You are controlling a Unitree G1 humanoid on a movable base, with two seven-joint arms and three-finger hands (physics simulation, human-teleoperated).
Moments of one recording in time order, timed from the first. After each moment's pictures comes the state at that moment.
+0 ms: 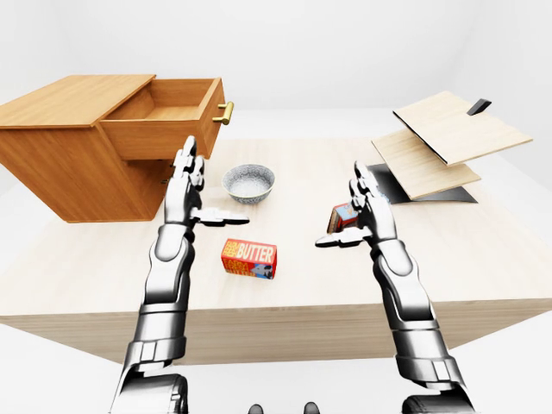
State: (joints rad) left arm -0.48 0.18 0.14 0.22 -0.10 -0.03 -0.10; right arm -0.33 -0.10 -0.08 0.07 -0.01 0.09 0.10
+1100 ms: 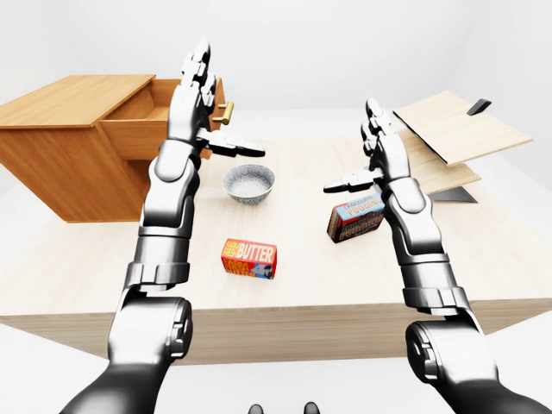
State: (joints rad) left arm -0.97 0.24 0.11 0.43 -0.07 0.06 -0.14; right arm -0.75 -0.24 -0.12 0.35 -0.02 0.09 0.11
